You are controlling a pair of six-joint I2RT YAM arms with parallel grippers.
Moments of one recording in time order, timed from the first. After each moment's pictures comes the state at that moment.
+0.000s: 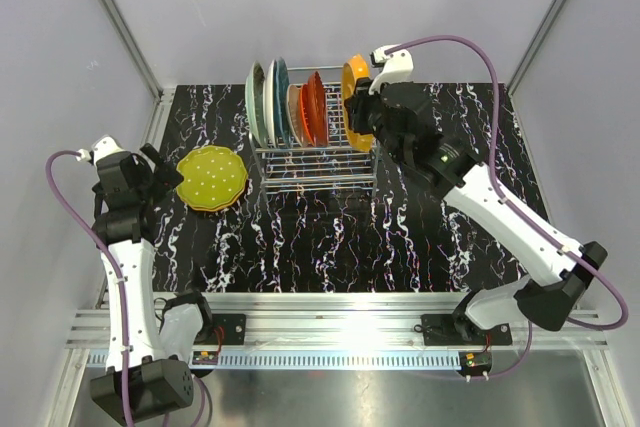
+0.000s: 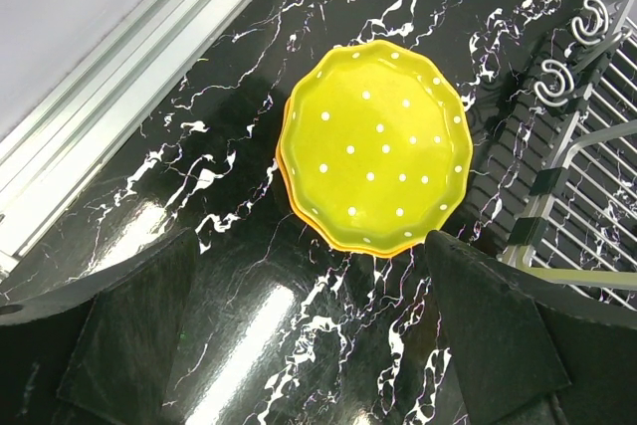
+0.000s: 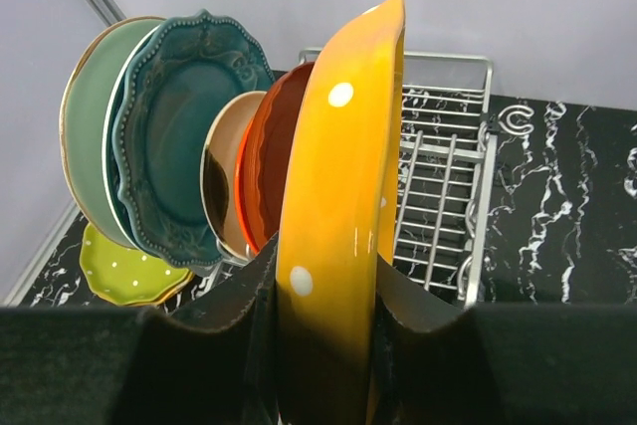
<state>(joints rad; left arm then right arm) 0.29 0.85 0.94 -0.66 -0.10 -0.43 0.79 1.39 1.57 -0.33 0.42 0.26</state>
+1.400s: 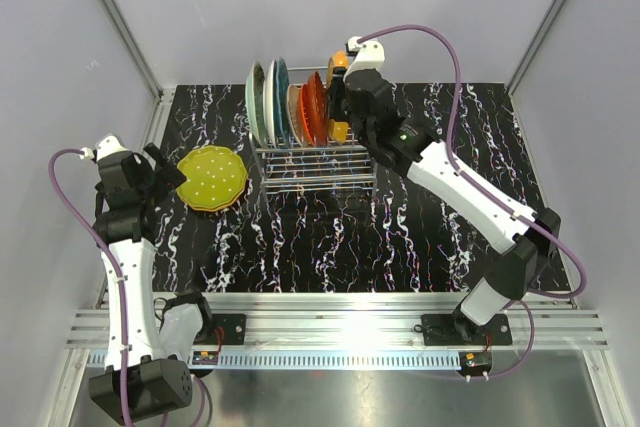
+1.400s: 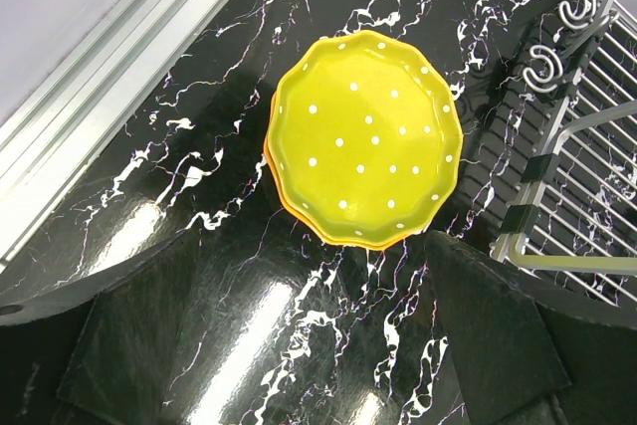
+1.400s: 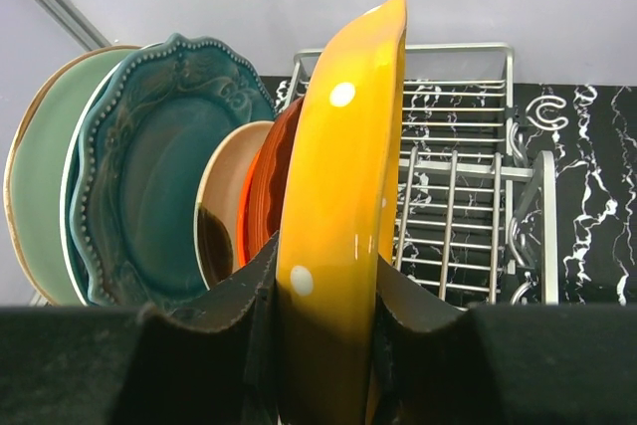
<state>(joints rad) 0.28 0.85 0.94 -0.65 -0.07 -0.43 0.77 1.63 1.71 -0.30 0.45 0.35</state>
